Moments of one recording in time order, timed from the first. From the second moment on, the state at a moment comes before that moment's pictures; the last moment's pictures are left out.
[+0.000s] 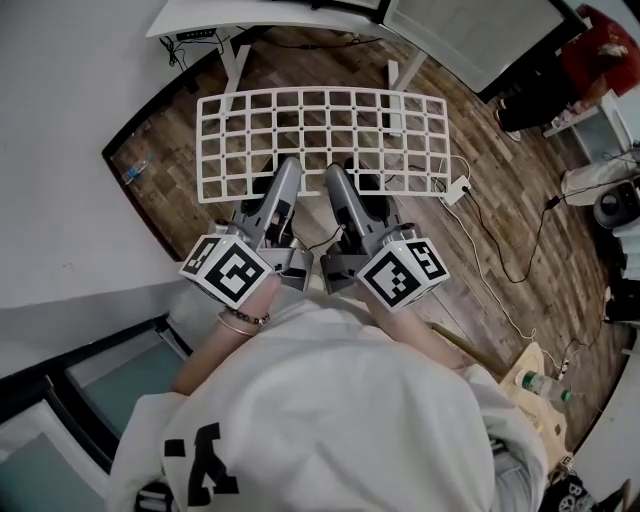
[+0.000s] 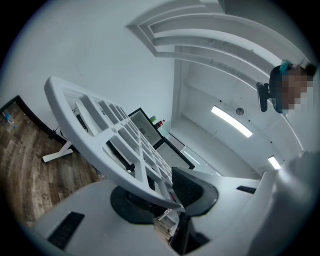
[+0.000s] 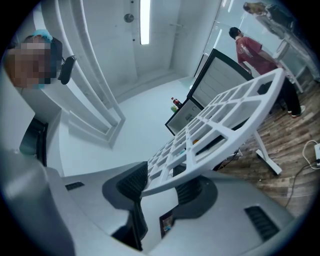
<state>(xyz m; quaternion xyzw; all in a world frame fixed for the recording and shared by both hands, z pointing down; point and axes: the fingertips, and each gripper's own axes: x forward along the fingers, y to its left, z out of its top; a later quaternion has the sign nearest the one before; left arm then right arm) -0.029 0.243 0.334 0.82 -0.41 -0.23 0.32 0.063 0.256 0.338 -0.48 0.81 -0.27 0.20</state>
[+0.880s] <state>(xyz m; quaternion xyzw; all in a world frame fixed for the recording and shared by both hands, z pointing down) -0.026 0.240 0.330 0.82 -0.41 -0.24 0.32 0.067 0.254 0.332 -0.48 0.82 -0.25 0.20</state>
